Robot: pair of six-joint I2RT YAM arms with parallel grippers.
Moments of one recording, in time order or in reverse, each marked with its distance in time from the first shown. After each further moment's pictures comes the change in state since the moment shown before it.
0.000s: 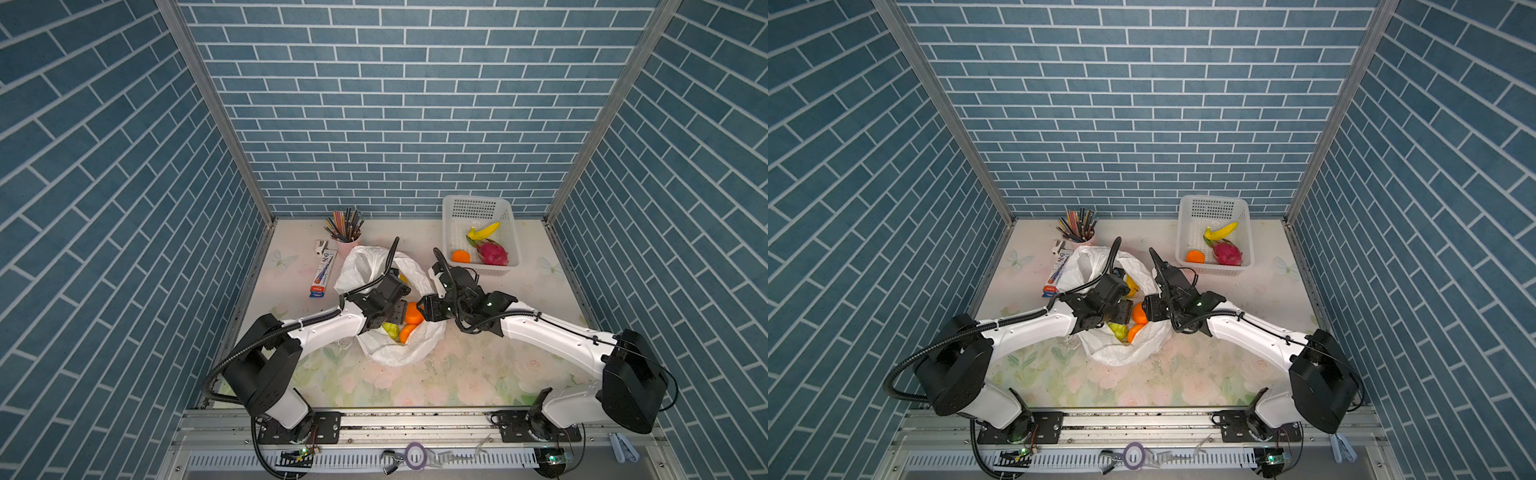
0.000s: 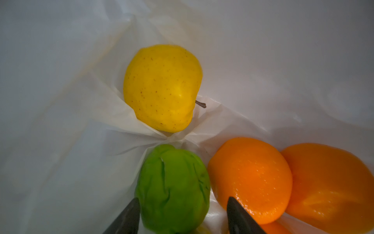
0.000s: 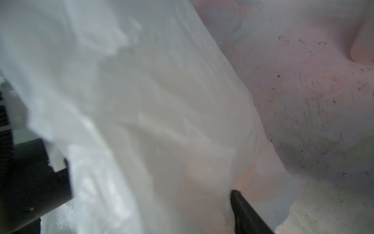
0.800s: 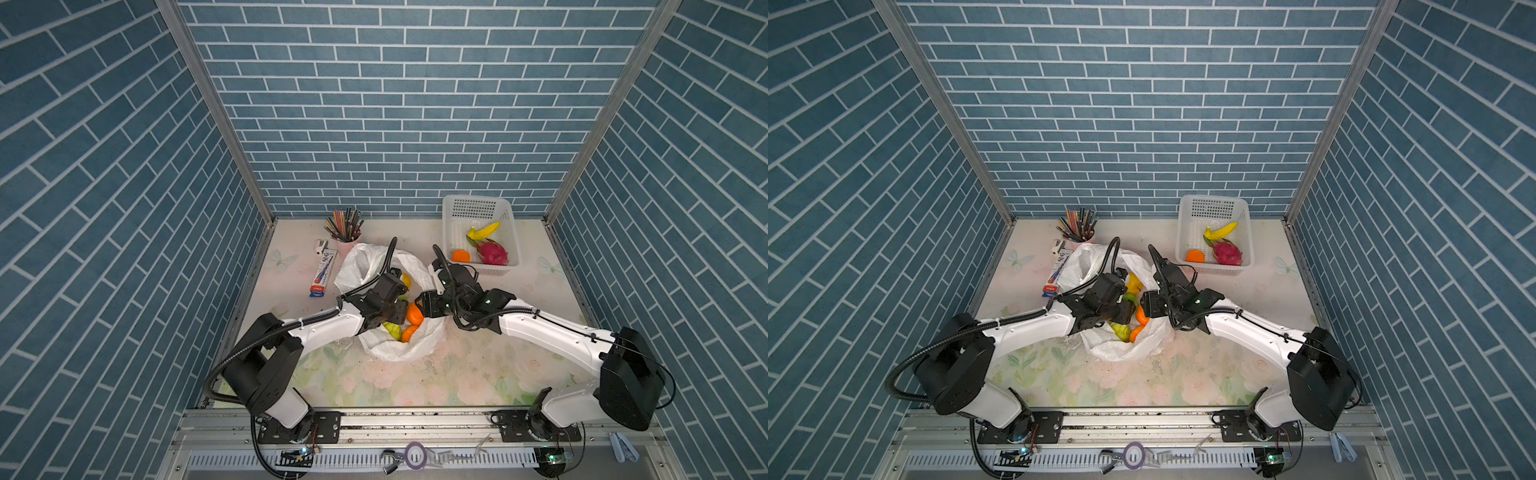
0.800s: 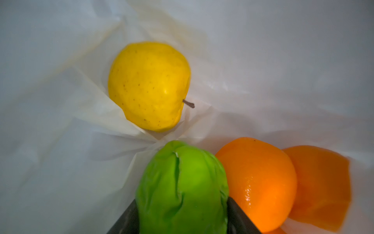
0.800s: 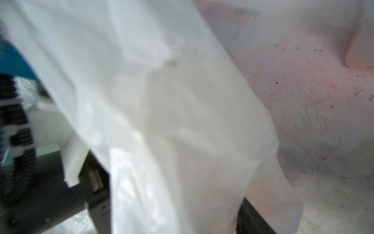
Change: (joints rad) left arm 0.019 -0.047 -0.049 0.112 0.126 0.056; right arm -0.004 0.023 0.039 0.004 0.025 0.026
